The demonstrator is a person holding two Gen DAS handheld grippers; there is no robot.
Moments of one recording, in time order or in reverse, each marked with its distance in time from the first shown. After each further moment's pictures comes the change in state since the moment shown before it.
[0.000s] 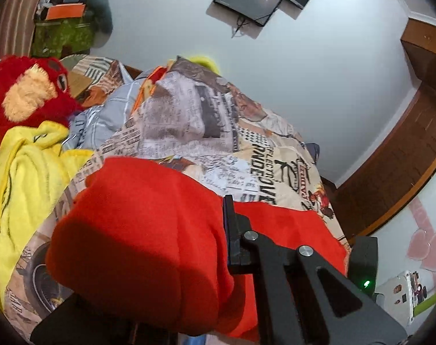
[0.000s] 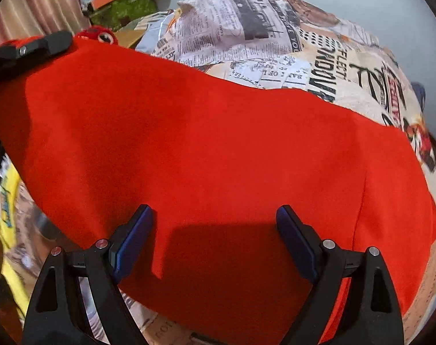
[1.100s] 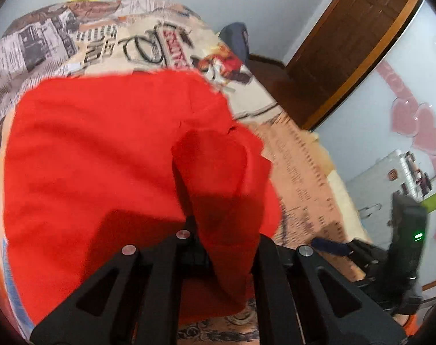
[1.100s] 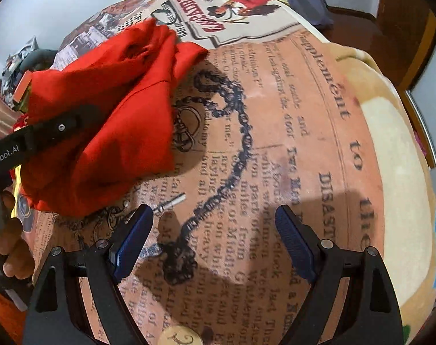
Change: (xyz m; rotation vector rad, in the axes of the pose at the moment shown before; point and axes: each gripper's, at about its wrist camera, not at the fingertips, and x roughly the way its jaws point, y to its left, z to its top) left arm 0.123 -0.248 -0.142 0.383 0.475 -0.197; right arm -0.105 -0.206 -0.176 0.536 0.005 -0.073
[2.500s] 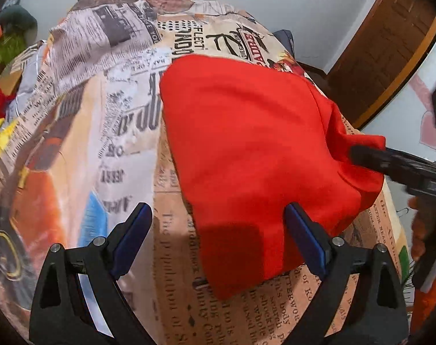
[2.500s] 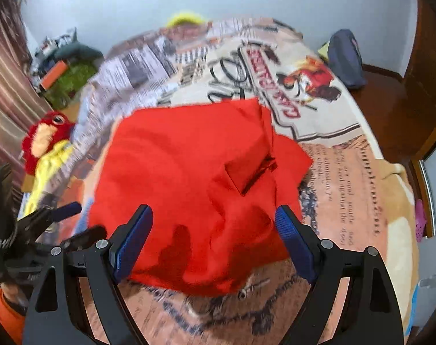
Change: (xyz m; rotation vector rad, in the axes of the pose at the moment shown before) left arm -0.056 0.110 -0.055 -0.084 -0.009 0.192; right arm -0.004 0.098 0.067 -0.237 -0.088 0.005
